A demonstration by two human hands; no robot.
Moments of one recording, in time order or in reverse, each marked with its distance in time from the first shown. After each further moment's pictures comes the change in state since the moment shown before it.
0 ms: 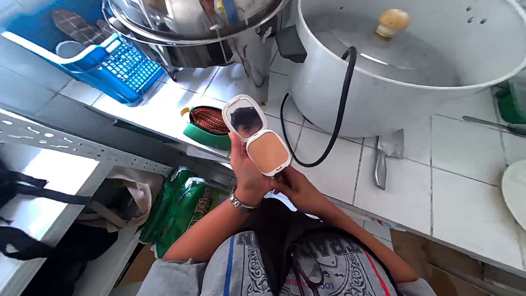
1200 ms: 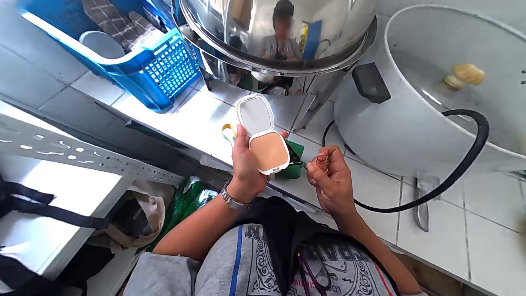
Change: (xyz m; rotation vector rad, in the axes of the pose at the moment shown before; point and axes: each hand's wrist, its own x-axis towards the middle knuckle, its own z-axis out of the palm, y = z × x) left_hand 0.101 0.140 -0.070 0.052 0.116 -0.227; right_hand 0.136 -0.048 0.055 0.233 0.429 -0.374
